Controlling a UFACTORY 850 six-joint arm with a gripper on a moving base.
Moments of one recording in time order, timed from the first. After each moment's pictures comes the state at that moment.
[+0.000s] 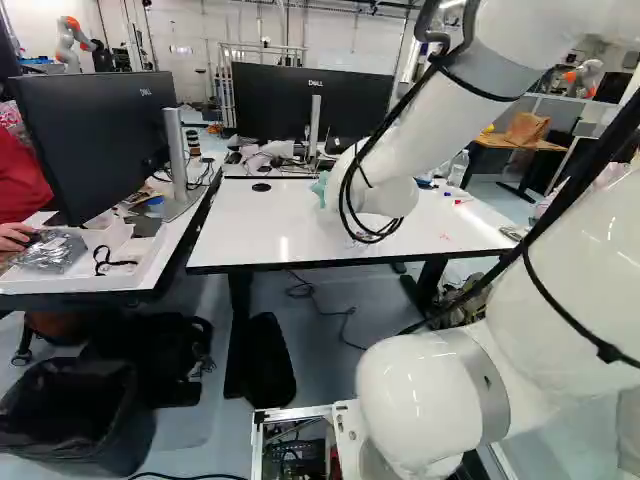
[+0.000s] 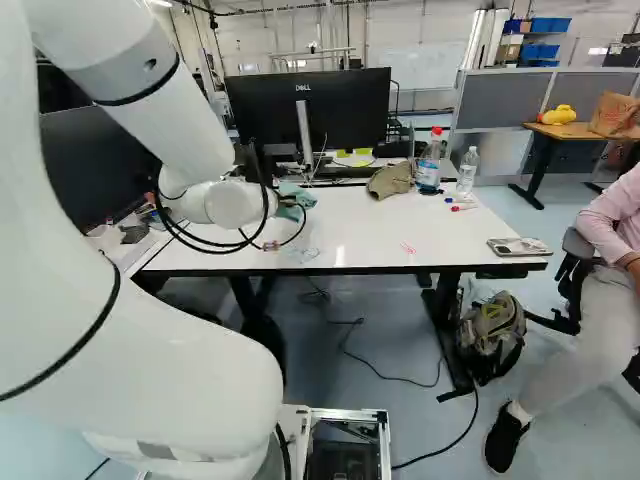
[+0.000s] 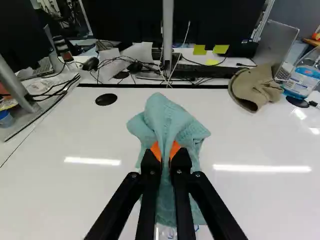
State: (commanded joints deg) arm 2.9 11.4 -23.6 0.0 30.0 0.0
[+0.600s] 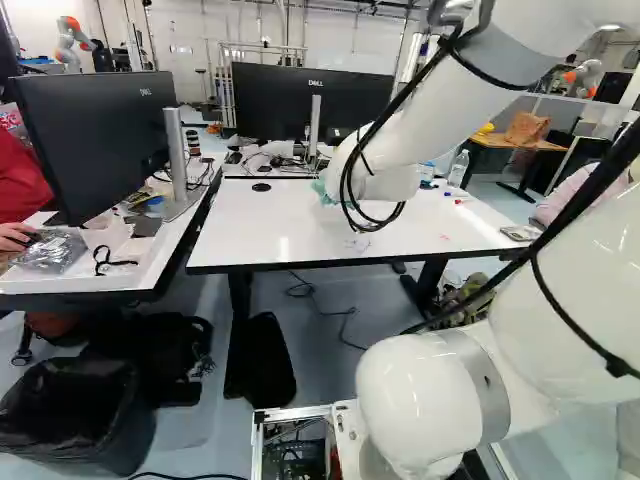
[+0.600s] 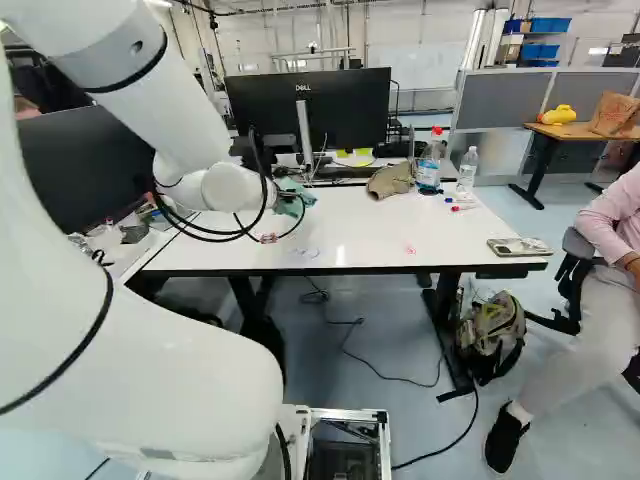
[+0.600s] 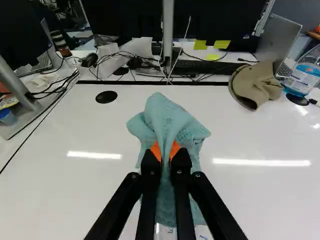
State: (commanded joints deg) arm 2.9 13.9 -25.4 0.0 20.3 0.0
